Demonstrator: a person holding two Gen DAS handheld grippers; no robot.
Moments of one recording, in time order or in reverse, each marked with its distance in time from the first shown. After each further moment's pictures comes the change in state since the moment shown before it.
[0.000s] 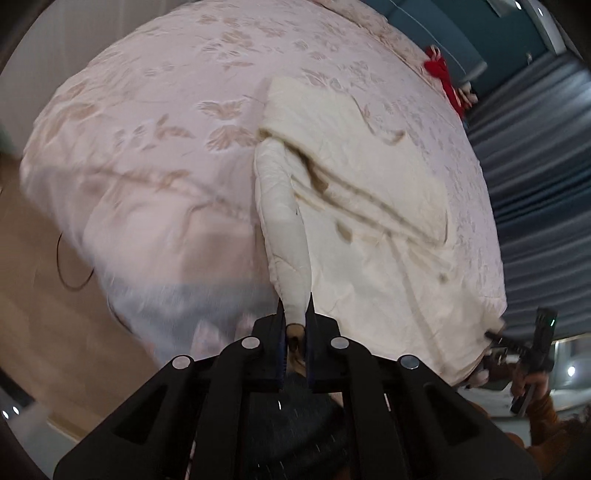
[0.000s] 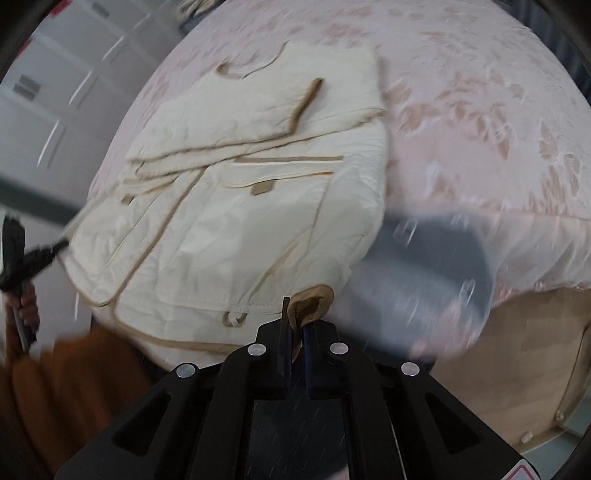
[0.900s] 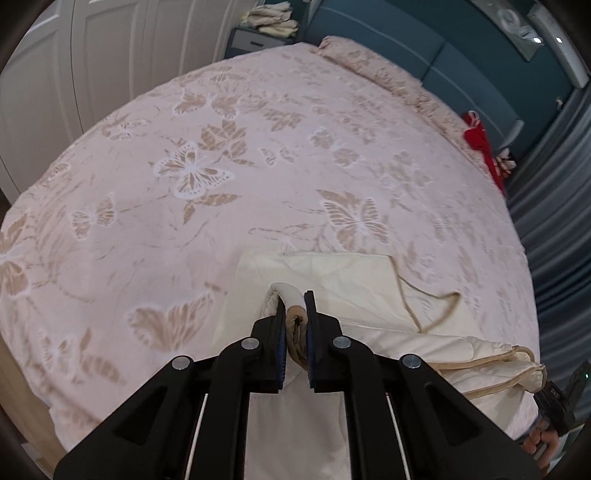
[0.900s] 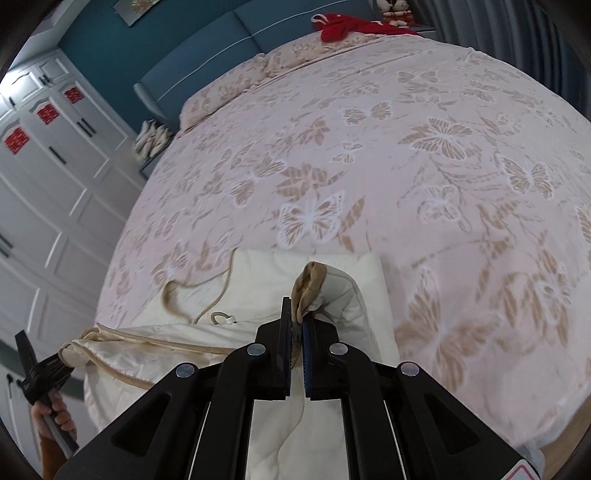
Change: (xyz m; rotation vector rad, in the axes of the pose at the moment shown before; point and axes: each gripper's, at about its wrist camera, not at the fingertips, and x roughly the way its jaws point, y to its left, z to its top) left arm 0.148 -0.041 0.250 -0.038 -0.272 0.164; right arm 0.062 -0.055 0.258 0.323 -0.500 0.010
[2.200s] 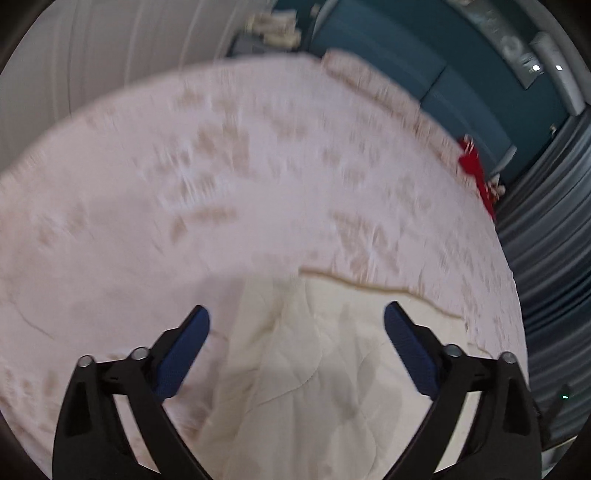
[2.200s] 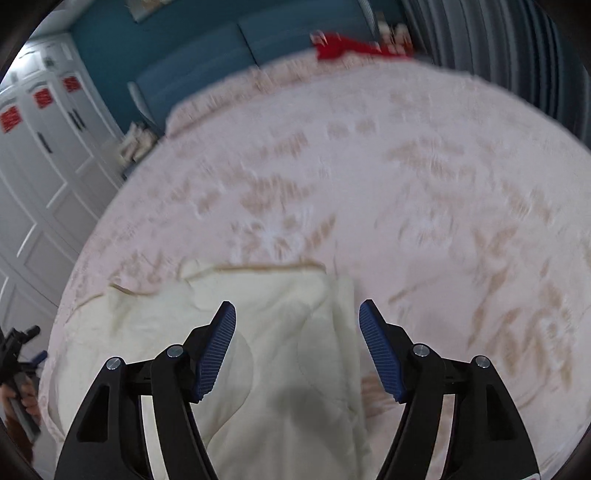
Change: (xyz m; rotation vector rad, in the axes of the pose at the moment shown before) left arm 0.052 0.031 0.015 -0.068 -0.030 -0.104; right arm 0.052 -0.026 -0.001 -0.065 -0.071 -0.085
